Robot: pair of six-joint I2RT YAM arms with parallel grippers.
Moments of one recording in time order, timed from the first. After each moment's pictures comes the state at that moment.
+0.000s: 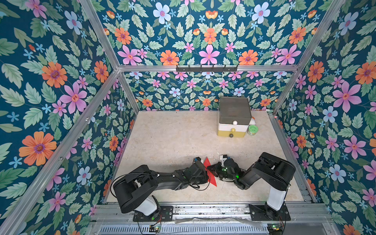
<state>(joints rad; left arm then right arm) -1.00 1.51 0.48 0.19 0.11 -1.01 0.85 1.84 0.40 0.92 -0.21 1.48</state>
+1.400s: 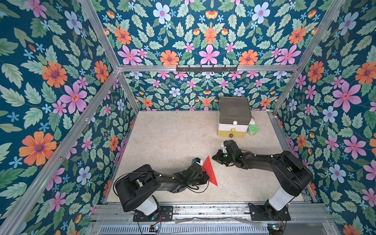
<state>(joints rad) -1.00 1.54 0.40 0.38 0.13 -1.01 0.68 1.70 0.73 0.15 -0.33 1.03</state>
